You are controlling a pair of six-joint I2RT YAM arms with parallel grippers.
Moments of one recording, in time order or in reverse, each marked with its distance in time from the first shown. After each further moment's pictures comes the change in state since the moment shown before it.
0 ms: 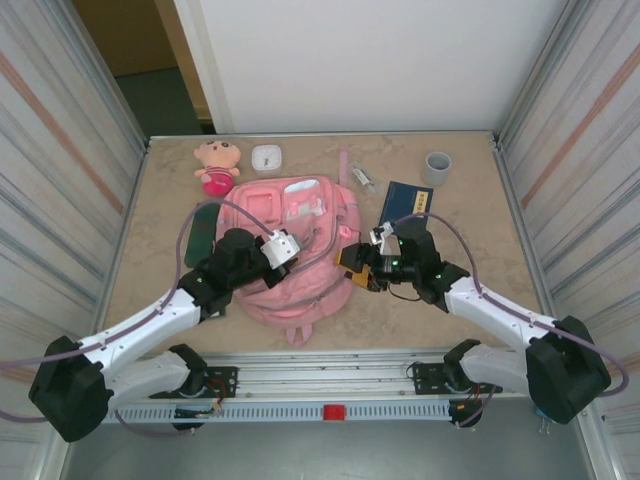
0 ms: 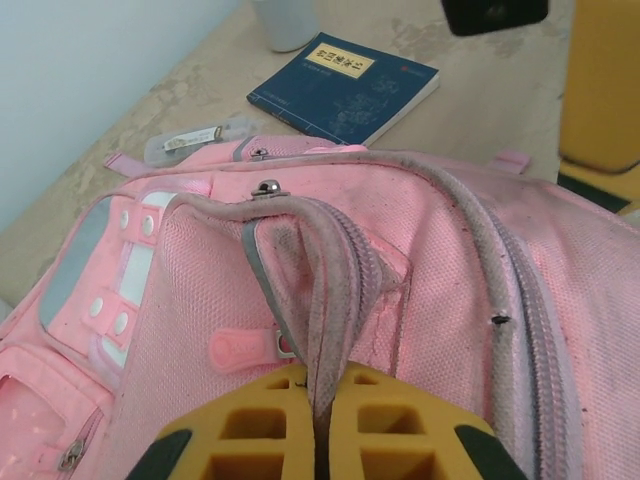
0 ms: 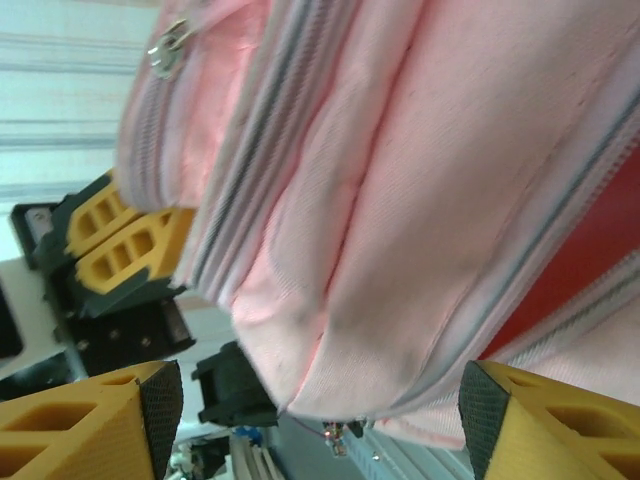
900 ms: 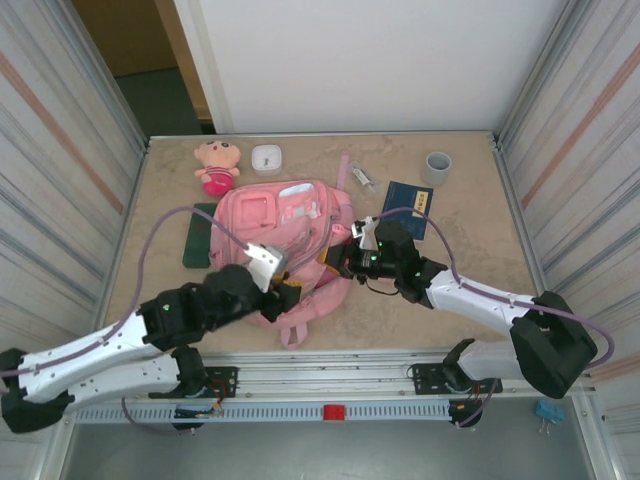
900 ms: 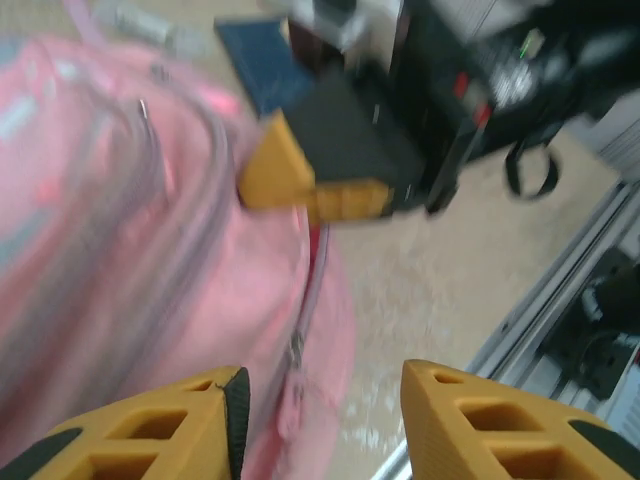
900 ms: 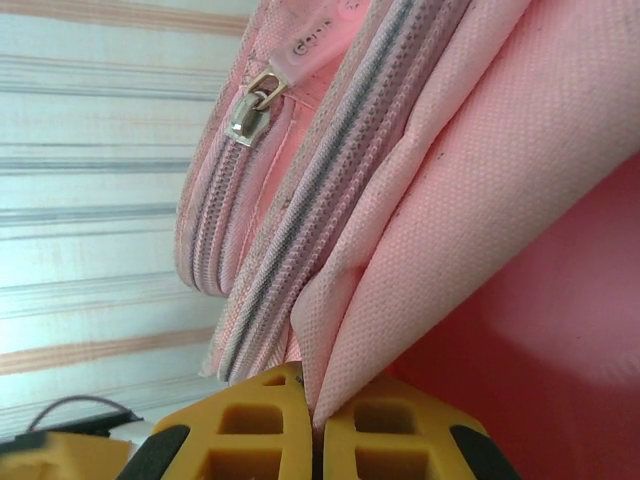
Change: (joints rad) left arm -0.530 -0.213 0.189 -0.556 -0.472 -0.881; right arm 0.118 0.108 0.076 0.175 0.138 0.097
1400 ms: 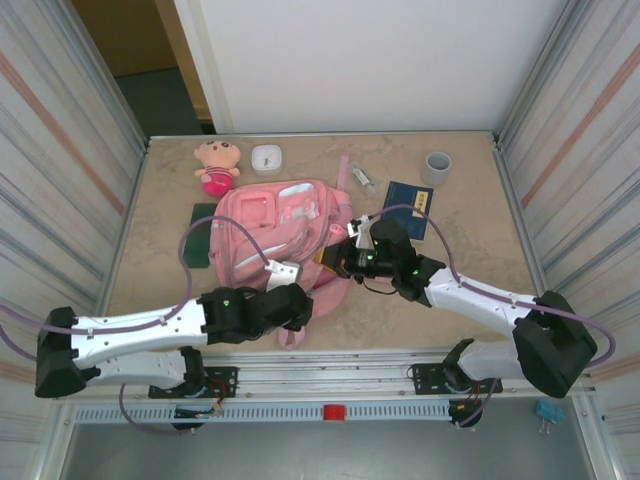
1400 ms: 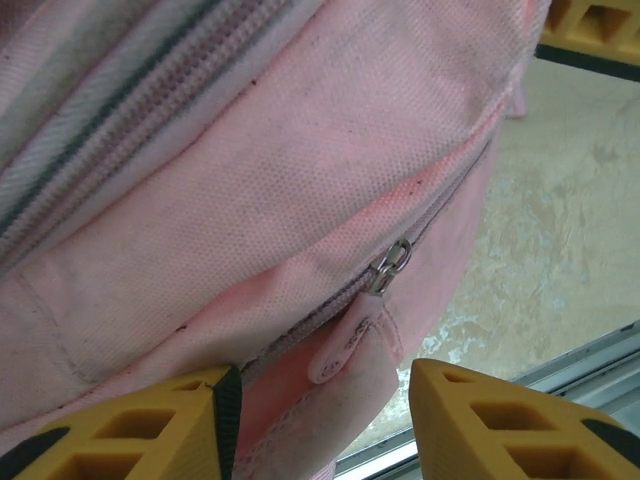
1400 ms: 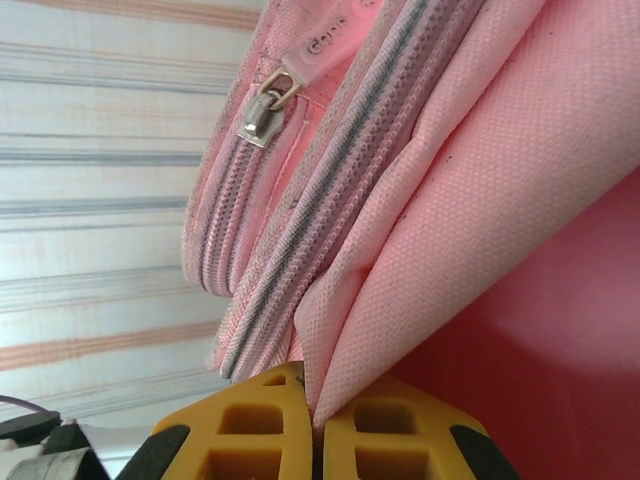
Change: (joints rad) left arm -0.075 0.277 0.050 -0.154 -0.129 -0.450; right arm 0.034 0.000 0.046 -0.061 0.023 -0.023
